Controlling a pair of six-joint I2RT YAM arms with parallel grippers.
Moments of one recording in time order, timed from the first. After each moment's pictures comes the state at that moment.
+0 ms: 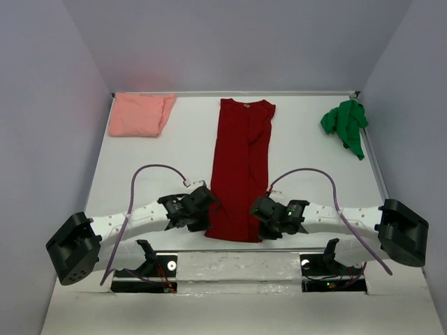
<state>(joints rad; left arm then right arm) -0.95 1.17 0.57 -0.55 -0.10 -1.03 1.11 1.31 0.64 -0.54 0.16 1.21</state>
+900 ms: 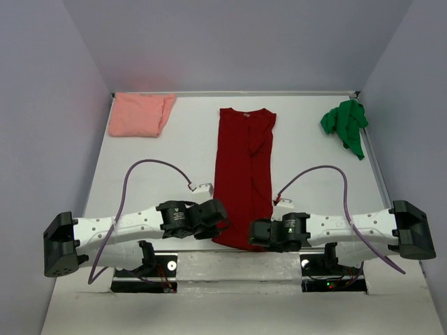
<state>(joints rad) -1.26 1.08 0.73 -0.77 -0.26 -1.28 1.43 1.26 0.78 -0.95 0.39 1.58</state>
